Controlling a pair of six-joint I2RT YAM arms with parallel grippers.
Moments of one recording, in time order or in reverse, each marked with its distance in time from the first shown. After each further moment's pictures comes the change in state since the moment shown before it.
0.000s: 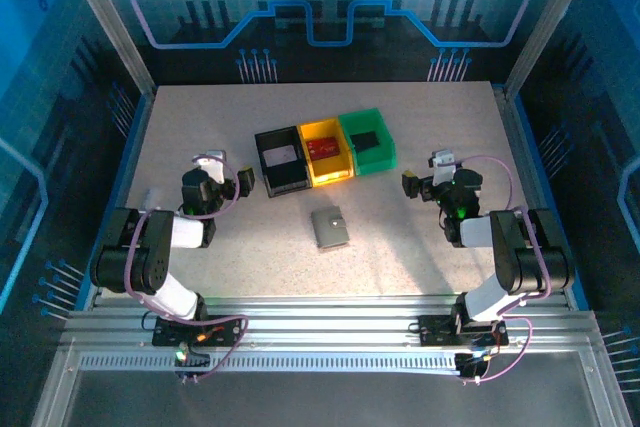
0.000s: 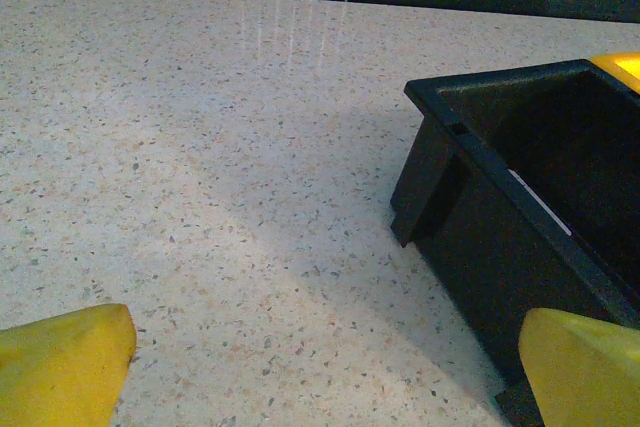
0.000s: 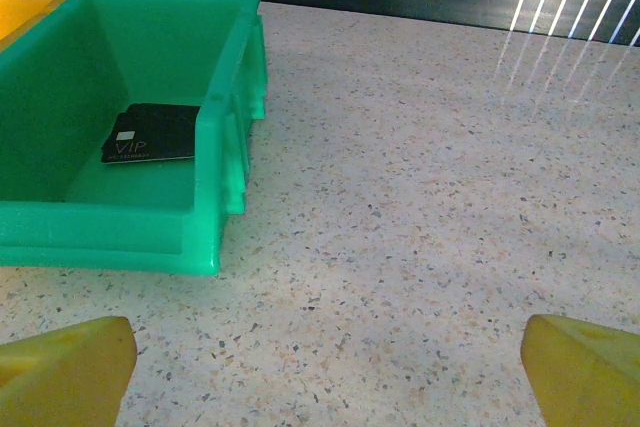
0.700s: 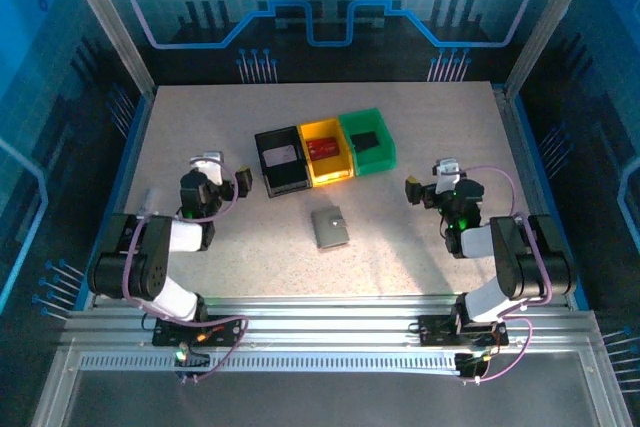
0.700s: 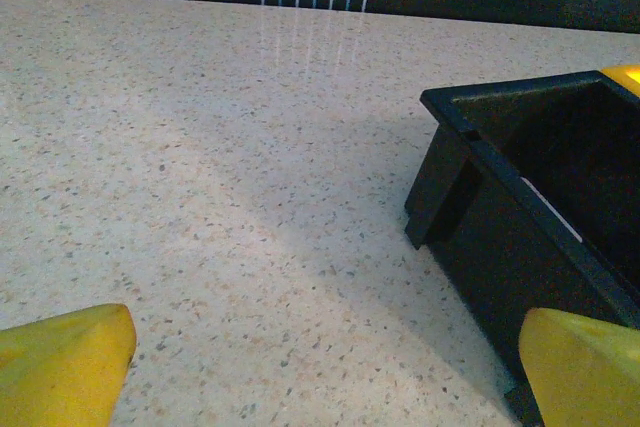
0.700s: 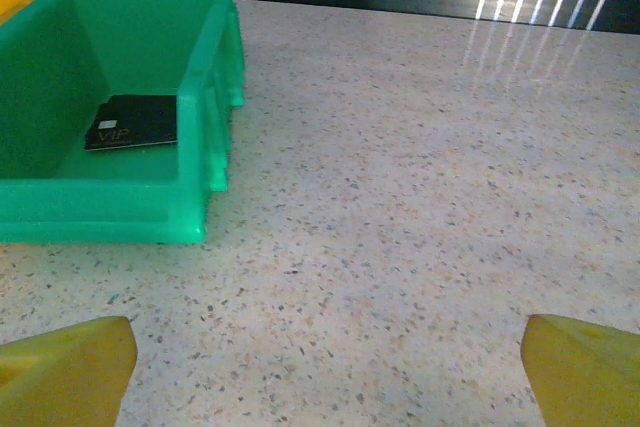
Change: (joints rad) left arm 0.000 -0.050 -0.032 0.000 -0.045 -0.005; right arm 0.002 -0.039 -0.101 0.090 0.077 0.030
